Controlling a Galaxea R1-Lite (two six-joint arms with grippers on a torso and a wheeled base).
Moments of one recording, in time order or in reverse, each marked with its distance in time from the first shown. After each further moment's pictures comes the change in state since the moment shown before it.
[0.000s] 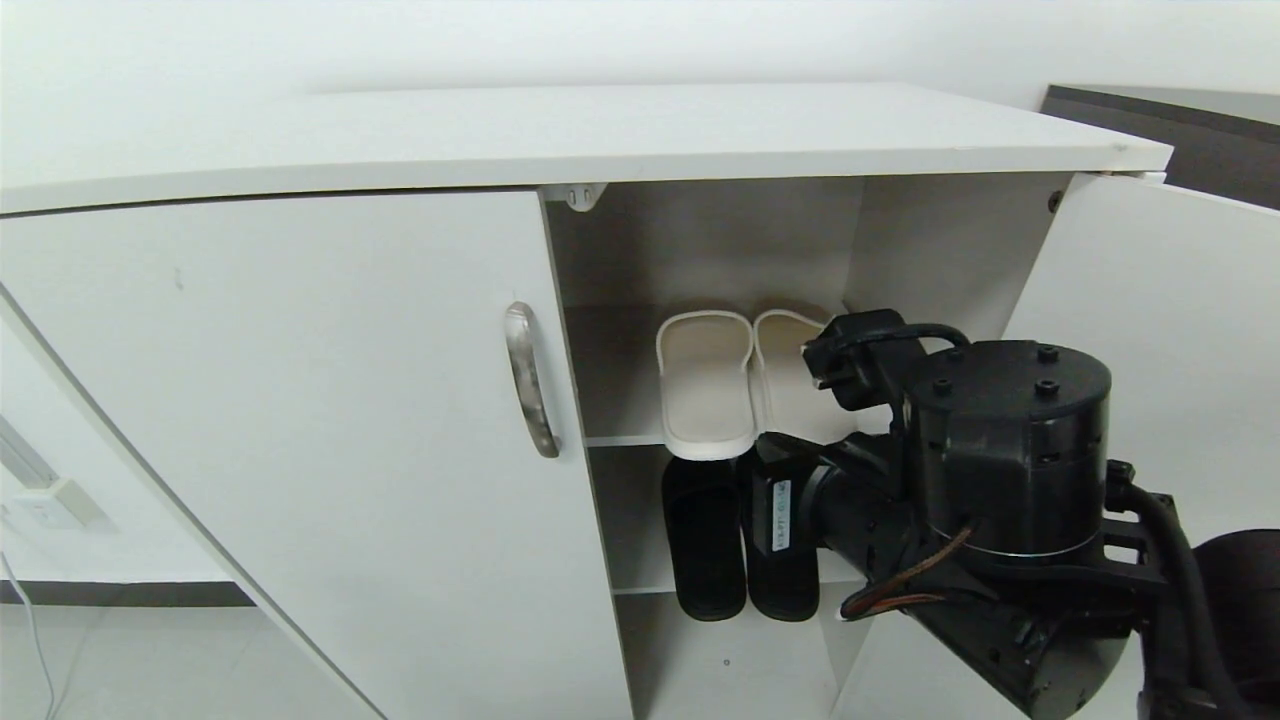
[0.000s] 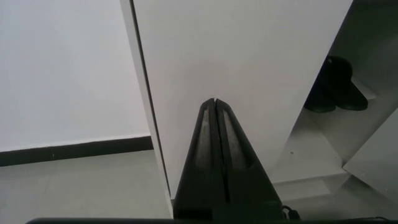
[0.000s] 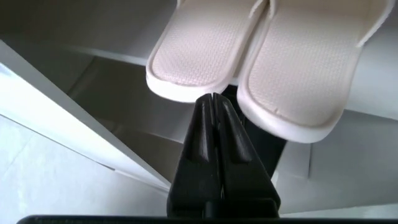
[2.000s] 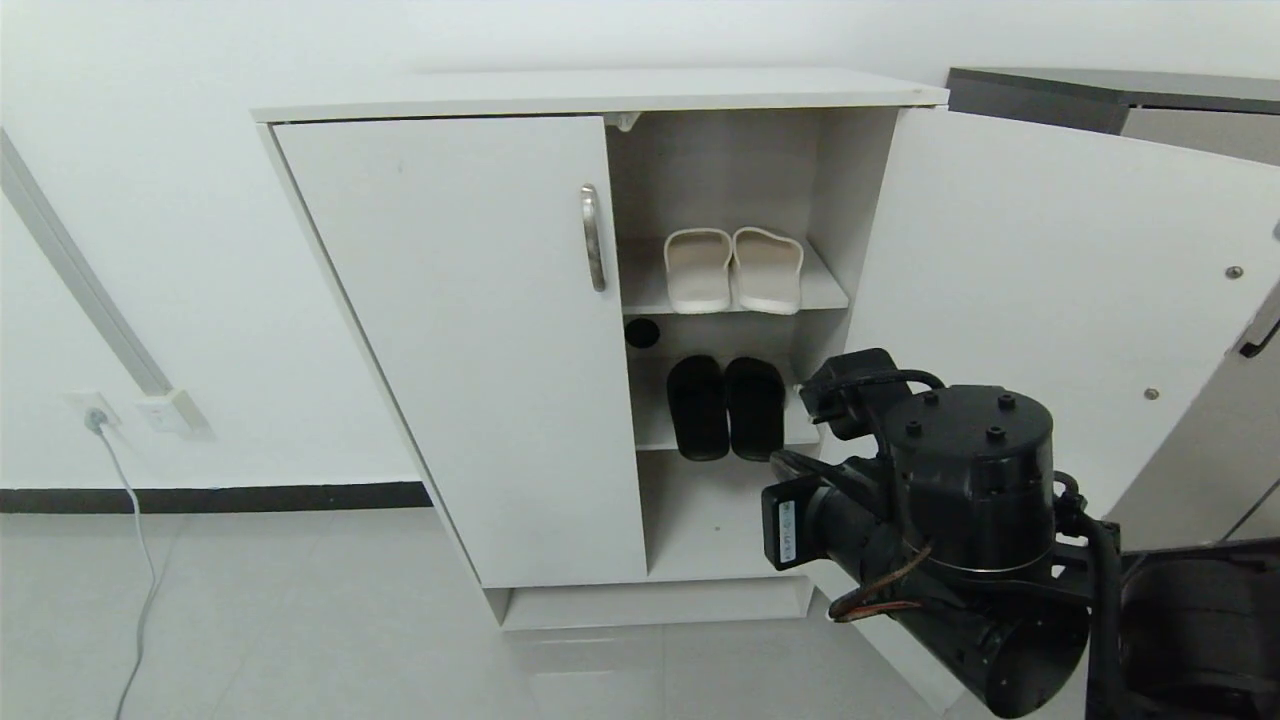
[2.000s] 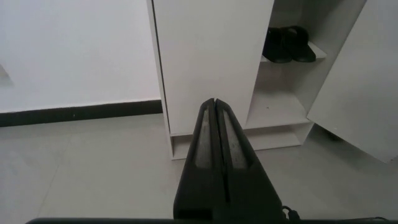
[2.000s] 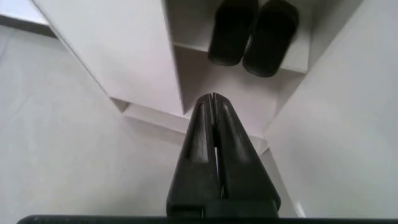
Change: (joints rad) left arm 0.000 0.000 0.000 0.000 -0.001 -0.001; right arm -0.050 0.057 0.090 -0.133 0.009 -0.047
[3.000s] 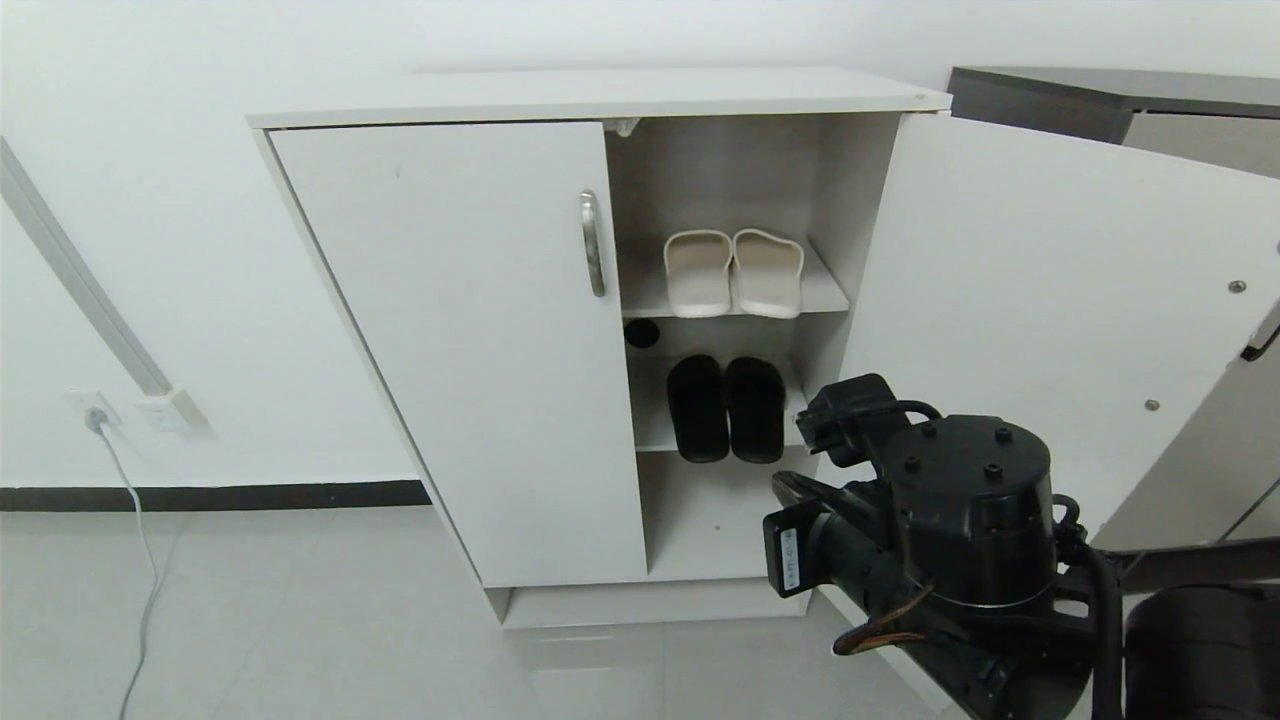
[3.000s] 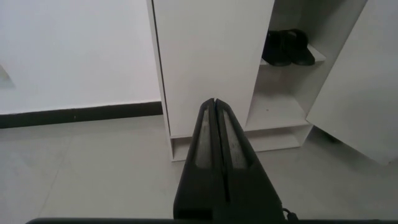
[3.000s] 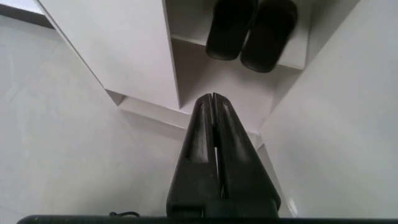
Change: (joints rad) left arm 0.000 0.000 0.000 0.002 0.001 -0.001; right arm -0.004 0.010 0.046 -0.014 -0.001 -0.010
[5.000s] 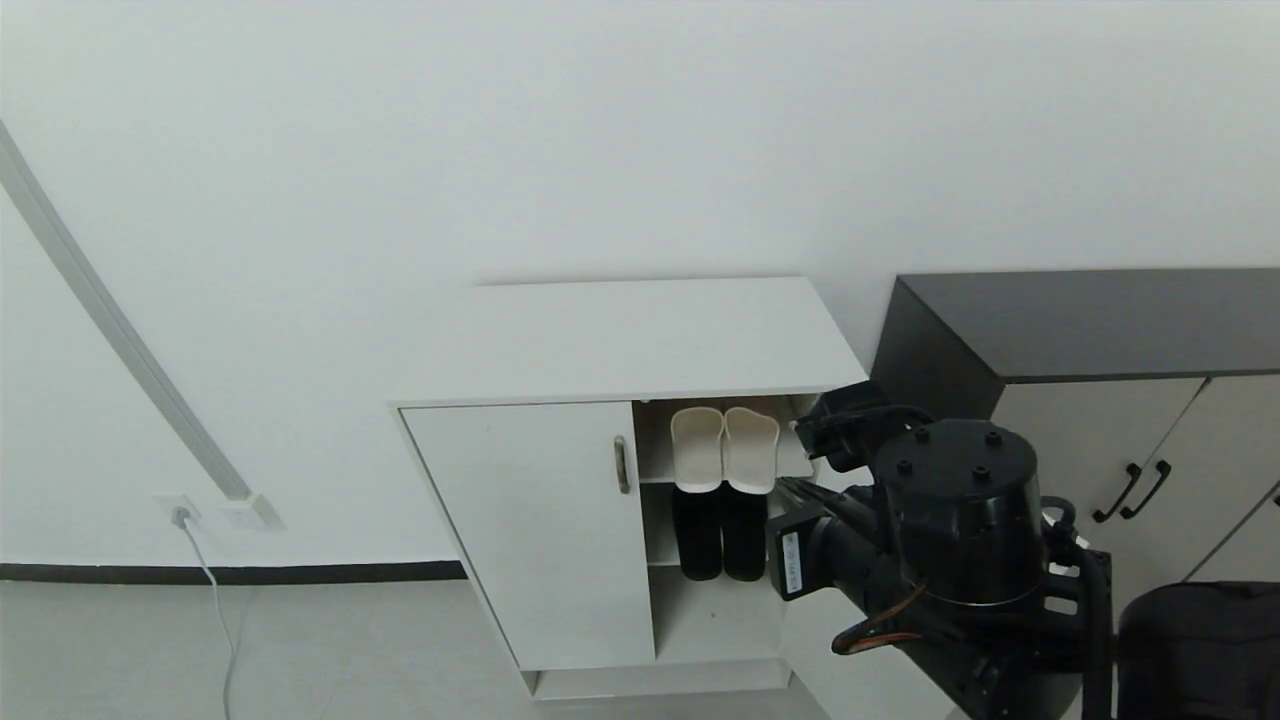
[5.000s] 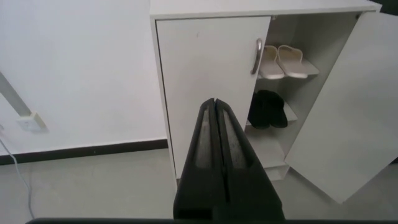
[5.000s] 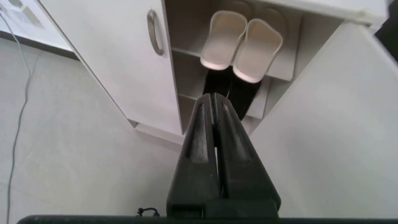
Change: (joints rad) left arm 0.000 0.000 0.000 -0.002 -0.001 0.001; right arm 0.000 0.002 0.009 0.000 0.000 -0.001
